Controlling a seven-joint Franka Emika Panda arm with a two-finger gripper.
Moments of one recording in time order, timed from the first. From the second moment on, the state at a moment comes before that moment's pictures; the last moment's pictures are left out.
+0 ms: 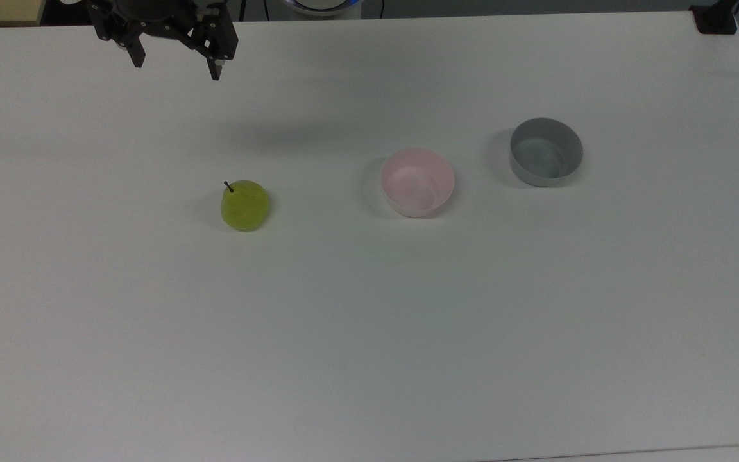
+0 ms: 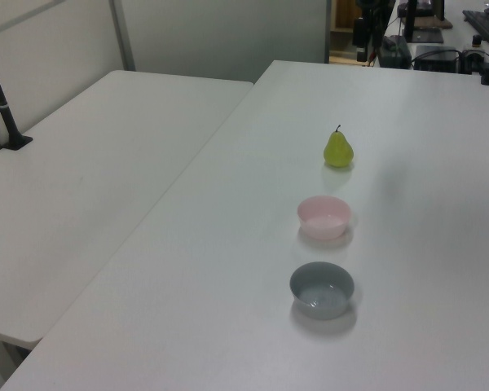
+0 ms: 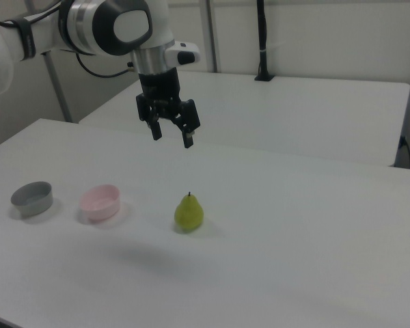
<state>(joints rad) -0.12 0.16 -0.05 -1.49 -0.06 1.64 -0.04</state>
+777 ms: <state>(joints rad) -0.12 0.16 -0.05 -1.49 -0.05 1.64 -0.04</state>
